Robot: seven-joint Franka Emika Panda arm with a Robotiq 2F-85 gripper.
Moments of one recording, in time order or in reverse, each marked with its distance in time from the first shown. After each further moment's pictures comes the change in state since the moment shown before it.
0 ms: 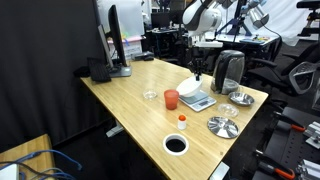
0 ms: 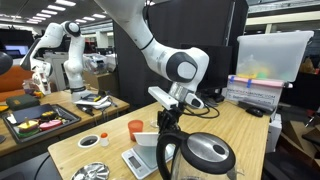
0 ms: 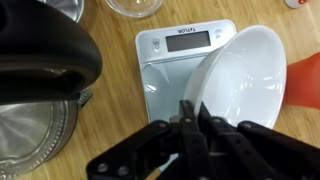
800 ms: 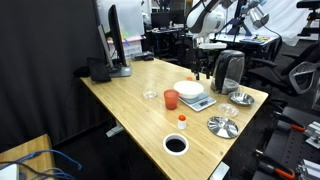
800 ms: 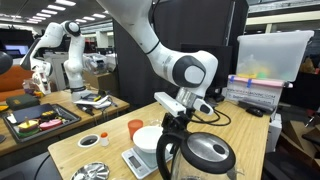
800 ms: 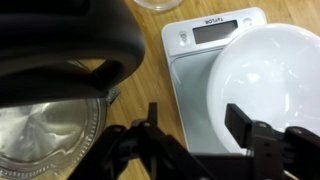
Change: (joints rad) arm -0.006 0.020 -0.052 -0.002 -0.012 0.021 0.001
